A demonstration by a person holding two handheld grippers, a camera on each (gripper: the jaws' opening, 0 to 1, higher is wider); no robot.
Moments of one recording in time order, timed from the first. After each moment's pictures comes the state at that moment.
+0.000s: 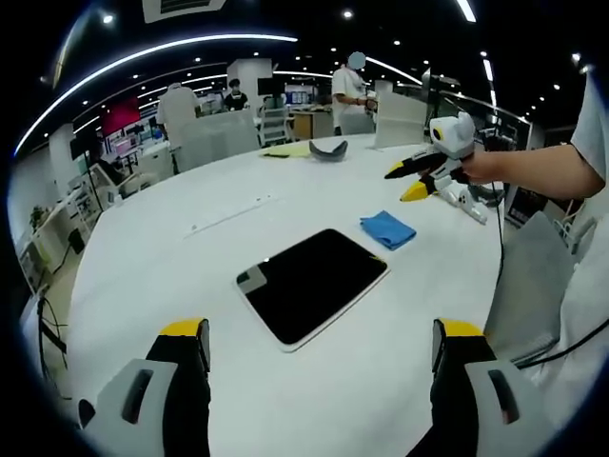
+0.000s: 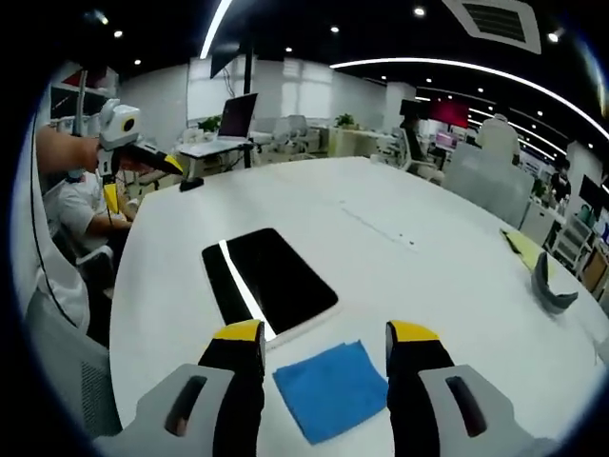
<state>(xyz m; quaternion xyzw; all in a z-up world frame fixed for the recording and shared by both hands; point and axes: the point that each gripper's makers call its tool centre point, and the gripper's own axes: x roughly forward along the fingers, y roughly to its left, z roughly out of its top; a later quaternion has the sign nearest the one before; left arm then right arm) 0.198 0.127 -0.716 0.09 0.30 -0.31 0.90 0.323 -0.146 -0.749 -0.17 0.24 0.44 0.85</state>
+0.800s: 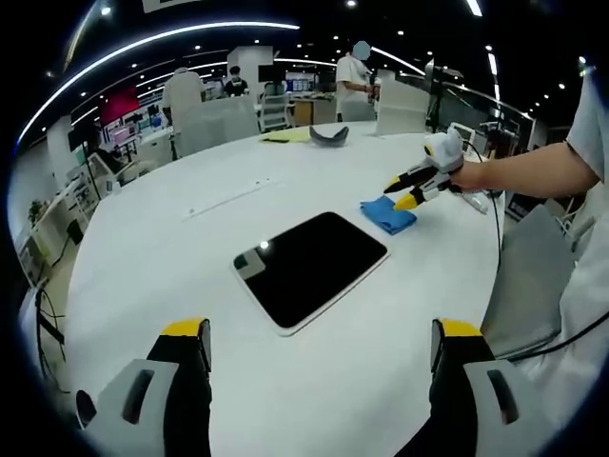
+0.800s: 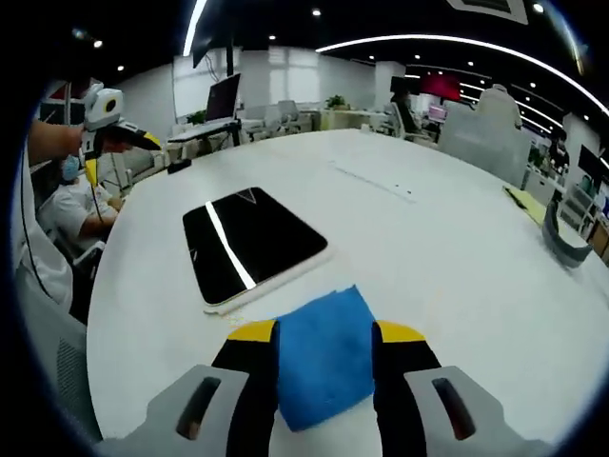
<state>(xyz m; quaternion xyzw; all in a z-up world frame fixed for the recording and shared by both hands) 0.189 0.130 -0.732 0.09 0.34 -0.31 0.88 0.330 -0.169 -0.825 -0.16 0.28 0.42 0.85</state>
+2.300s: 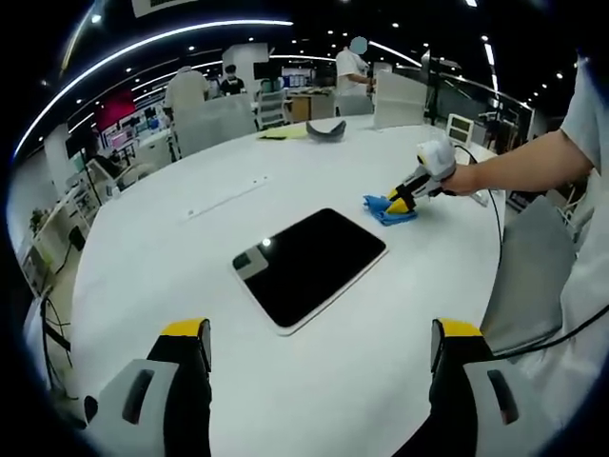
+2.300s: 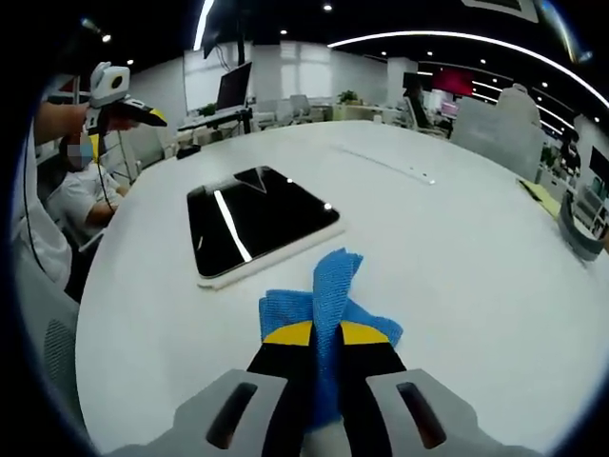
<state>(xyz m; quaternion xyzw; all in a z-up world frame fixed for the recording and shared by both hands) 0.188 0.126 -0.728 0.11 0.34 -0.31 0.88 0.323 -0.166 -0.852 -0.16 0.29 0.45 0.83</state>
